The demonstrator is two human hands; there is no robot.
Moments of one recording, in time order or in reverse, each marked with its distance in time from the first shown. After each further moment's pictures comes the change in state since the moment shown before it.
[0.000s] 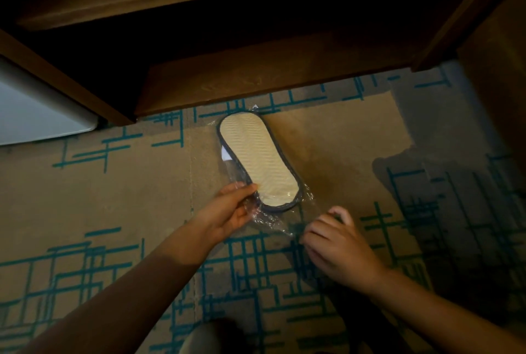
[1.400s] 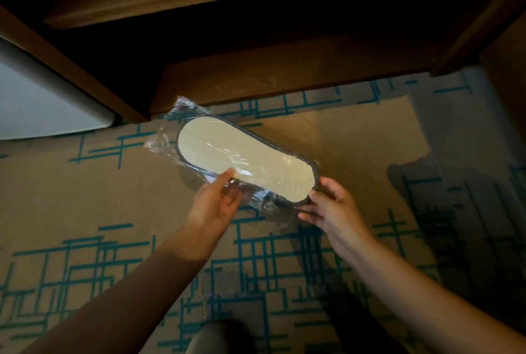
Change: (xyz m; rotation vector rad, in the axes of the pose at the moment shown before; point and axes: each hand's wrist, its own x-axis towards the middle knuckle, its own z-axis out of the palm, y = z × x) left_hand 0.008 0.009 -0.031 -0.364 0.179 0.169; right_hand 0.075 -0.018 -0.024 1.622 0.164 1.073
